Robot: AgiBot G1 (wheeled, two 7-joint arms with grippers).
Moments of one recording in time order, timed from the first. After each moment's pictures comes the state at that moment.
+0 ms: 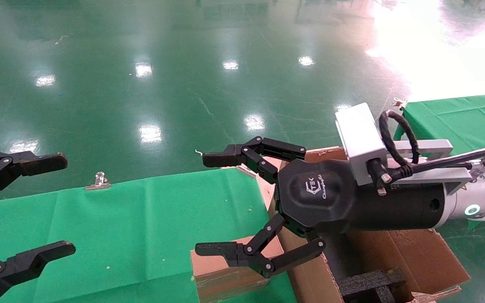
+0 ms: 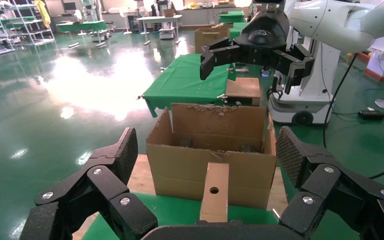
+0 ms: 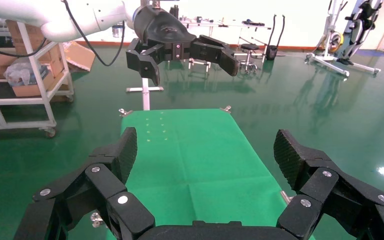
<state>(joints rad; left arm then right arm) -1.09 0.57 0.36 -1.24 0.65 1.45 -0.13 1.08 -0.61 -0.28 1.28 -0.73 -1.49 0.19</state>
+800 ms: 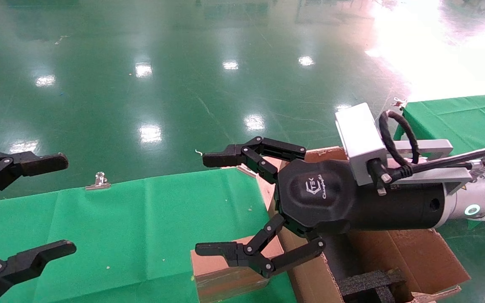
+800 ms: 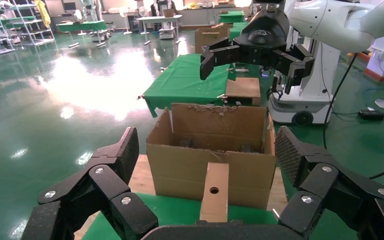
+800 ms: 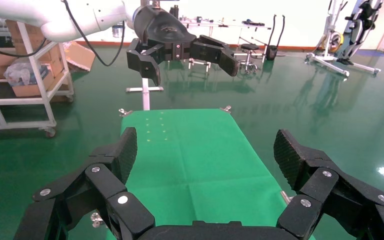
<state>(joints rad) -1.09 0.57 0.36 -1.24 0.65 1.45 -0.13 1.08 -0.61 -0.28 1.29 -0.74 -1.50 0.19</state>
